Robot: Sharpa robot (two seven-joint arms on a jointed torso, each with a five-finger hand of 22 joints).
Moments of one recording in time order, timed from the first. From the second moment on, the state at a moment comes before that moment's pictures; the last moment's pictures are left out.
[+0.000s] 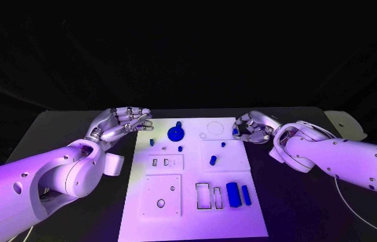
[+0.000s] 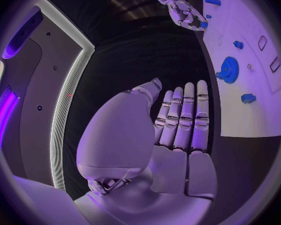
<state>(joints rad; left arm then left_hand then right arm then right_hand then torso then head) 1.21 -0.95 -0.01 1.65 -0.13 -0.35 0.44 1.49 -0.16 0.42 0.19 0.05 0.88 0.22 0.25 0.18 1.08 0.17 0.07 0.07 0.99 0.13 0.27 0.30 0.17 0.92 0.23 0.36 0.12 1.26 -0.98 -0.12 1.43 -1.14 -0.42 0.06 1.38 -0.19 0.39 0.19 0.19 0.91 0.14 0.19 0.43 1.47 0.06 1.51 1.31 1.46 -0.01 1.57 1.31 0.01 1.47 0.10 1.57 1.31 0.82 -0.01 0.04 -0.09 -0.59</state>
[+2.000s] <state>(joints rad) 1.21 -0.91 -0.01 1.60 -0.13 -0.35 0.43 1.49 -0.16 0.42 0.19 0.05 0.88 0.22 0.25 0.18 1.08 0.17 0.07 0.07 0.99 0.13 0.27 0.30 0.17 0.92 0.23 0.36 0.12 1.25 -0.76 -0.13 1.71 -1.37 -0.56 -0.24 1.37 -0.12 0.43 0.17 0.18 0.99 0.11 0.25 0.44 1.47 0.04 1.53 1.31 1.47 -0.04 1.57 1.31 0.01 1.47 0.07 1.57 1.31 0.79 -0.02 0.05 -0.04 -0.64</state>
